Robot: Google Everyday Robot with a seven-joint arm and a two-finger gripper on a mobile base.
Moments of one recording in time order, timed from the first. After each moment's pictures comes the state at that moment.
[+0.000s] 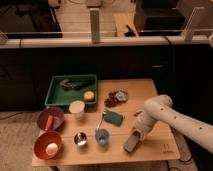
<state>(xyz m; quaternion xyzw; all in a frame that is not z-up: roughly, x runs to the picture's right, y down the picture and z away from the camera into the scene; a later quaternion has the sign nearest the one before) 0.169 0.238 0.794 -0.27 -0.25 -0.37 0.85</state>
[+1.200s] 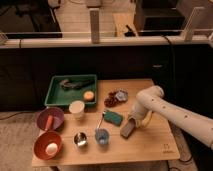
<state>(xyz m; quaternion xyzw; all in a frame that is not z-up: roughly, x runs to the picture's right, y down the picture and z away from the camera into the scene) 0.173 0.166 0.853 -0.23 -0.21 -0.37 0.88</state>
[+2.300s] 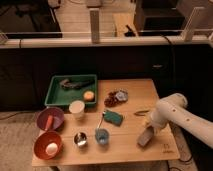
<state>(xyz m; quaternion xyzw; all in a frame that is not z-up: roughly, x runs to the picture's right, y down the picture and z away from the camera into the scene) 0.253 0.218 0.786 -0.26 -0.17 -0.35 0.89</state>
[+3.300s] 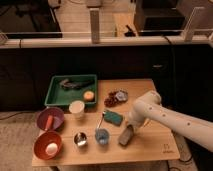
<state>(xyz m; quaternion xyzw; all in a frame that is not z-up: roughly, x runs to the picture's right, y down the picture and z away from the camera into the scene) 0.137 0.197 0.823 -0.23 -0.21 -0.40 0.86</state>
